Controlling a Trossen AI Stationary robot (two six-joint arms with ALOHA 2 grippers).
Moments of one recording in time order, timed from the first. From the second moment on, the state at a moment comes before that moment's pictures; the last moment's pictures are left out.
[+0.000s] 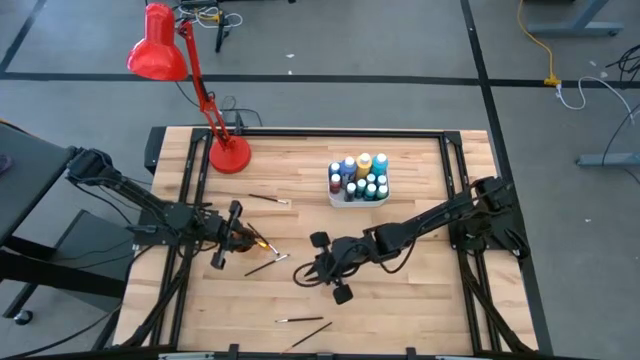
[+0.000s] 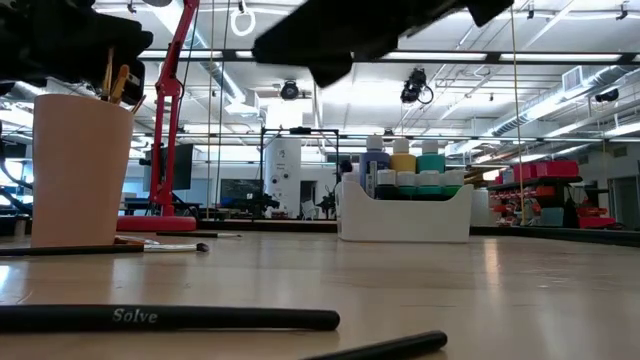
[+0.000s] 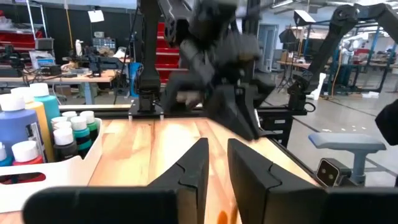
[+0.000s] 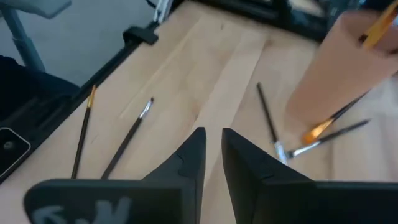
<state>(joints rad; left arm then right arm) -0.47 0.68 0.01 0.77 -0.31 -0.04 0.31 1.85 1.19 0.15 -0.04 -0.13</state>
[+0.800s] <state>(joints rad) -0.47 0.69 0.15 0.96 -0.18 -0.04 0.36 2.01 1.18 0.33 -0.17 0.05</state>
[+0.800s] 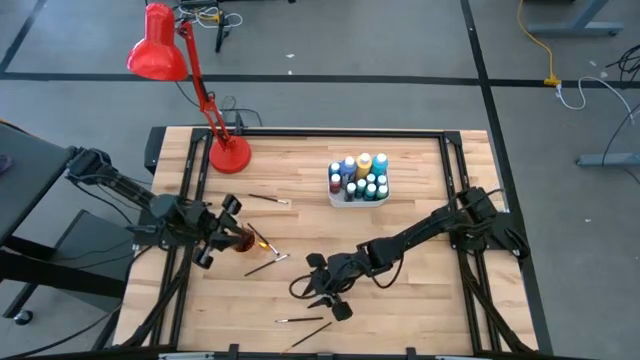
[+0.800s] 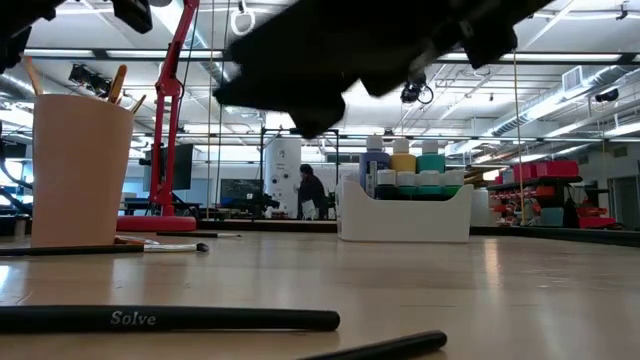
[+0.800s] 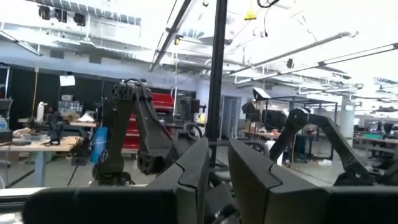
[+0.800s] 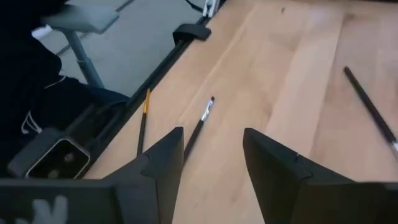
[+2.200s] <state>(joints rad) -0.47 0.91 0.23 1.12 -0.01 -0.13 0.52 2.25 1.18 0.44 0.17 0.03</state>
